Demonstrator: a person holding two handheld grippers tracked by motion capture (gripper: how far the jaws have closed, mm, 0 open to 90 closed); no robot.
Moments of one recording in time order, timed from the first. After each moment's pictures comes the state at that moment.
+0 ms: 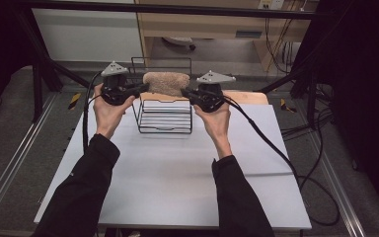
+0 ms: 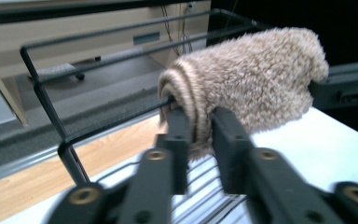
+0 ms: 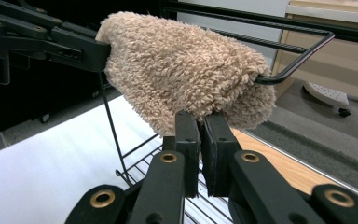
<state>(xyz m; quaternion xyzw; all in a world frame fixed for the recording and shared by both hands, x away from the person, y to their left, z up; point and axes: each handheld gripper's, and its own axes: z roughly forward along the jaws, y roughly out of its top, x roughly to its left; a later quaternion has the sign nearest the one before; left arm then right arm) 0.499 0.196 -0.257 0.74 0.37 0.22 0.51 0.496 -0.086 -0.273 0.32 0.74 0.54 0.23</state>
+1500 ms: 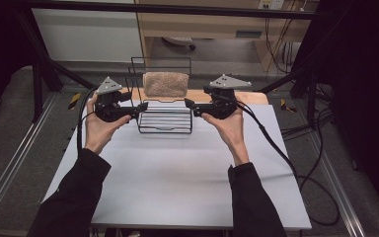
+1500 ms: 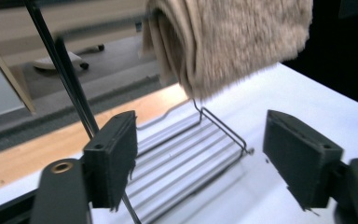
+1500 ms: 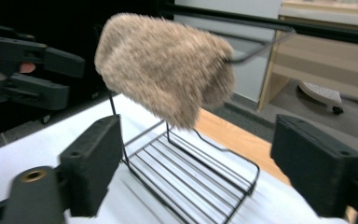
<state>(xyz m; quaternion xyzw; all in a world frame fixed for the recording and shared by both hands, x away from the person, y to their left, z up) 0.464 0.209 -0.283 0.75 0.37 0.23 0.49 0.472 -0.115 -0.267 0.33 0.74 0.54 0.23</state>
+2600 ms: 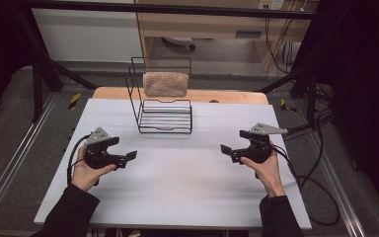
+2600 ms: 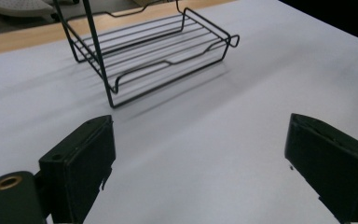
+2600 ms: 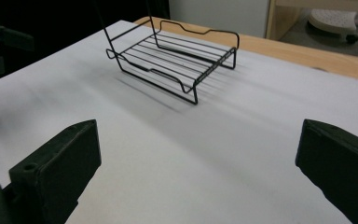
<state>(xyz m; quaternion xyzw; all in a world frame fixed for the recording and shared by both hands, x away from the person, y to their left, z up) 0.397 0.254 -0.390 0.78 0.39 0.17 0.47 0.412 -0.223 -0.373 0.38 0.75 0.51 0.16</state>
